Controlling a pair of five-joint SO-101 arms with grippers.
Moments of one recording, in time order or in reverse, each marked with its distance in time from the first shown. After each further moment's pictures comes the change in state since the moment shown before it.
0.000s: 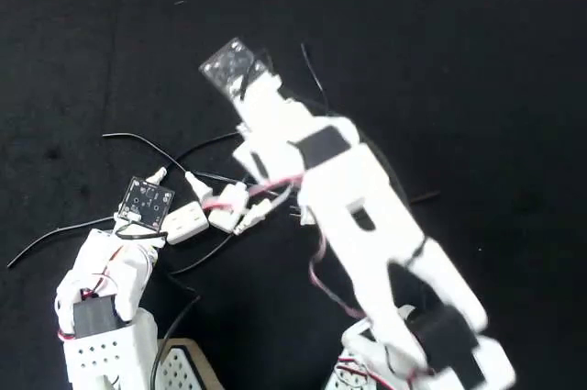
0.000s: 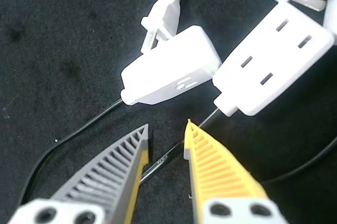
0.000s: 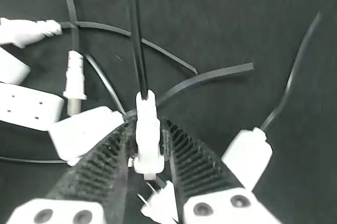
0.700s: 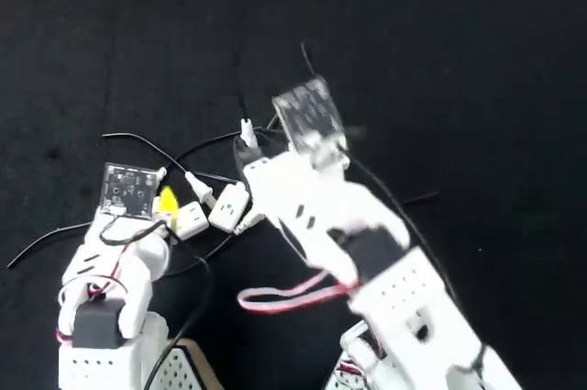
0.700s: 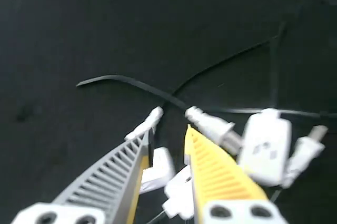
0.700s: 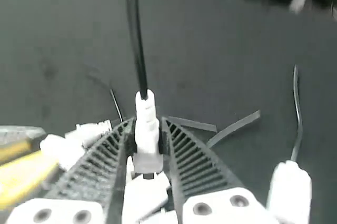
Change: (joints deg) left arm 16.4 -0.1 -12.2 -7.5 26.5; right arm -3.2 -38.9 32.4 -23.6 -21.6
